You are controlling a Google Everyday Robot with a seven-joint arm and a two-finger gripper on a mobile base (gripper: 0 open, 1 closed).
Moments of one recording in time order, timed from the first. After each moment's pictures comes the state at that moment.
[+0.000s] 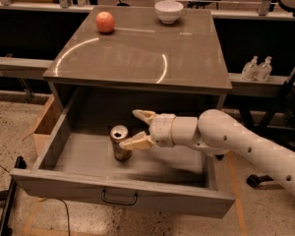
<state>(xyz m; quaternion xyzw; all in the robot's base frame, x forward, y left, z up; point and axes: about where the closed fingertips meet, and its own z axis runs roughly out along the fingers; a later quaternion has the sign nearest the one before) 0.563 0.048 0.718 -0.51 0.62 0.30 0.51</state>
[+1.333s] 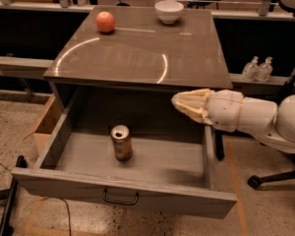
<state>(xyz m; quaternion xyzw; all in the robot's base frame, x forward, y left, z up) 0.544 -0.088 0.852 -0.47 0.60 0.25 0.60</state>
